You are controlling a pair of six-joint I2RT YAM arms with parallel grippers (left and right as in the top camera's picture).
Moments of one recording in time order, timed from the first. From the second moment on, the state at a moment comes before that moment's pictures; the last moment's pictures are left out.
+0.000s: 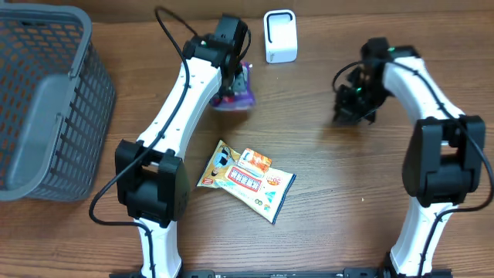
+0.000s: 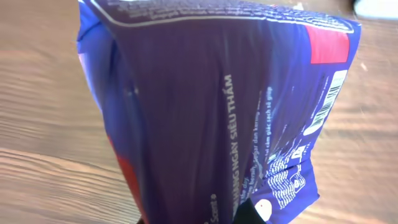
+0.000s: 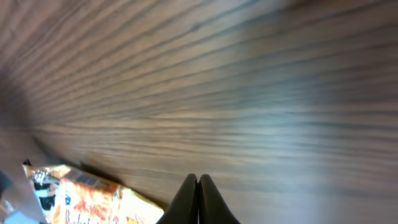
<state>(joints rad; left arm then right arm) -0.35 2.08 1.94 -1.12 -0.25 -0.49 0.04 2.15 1.75 -1.24 -0.41 0.31</state>
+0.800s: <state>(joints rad) -0.58 2.24 1.96 -1.31 -0.78 -0.45 -0.10 2.15 1.95 -1.48 -0.30 0.24</state>
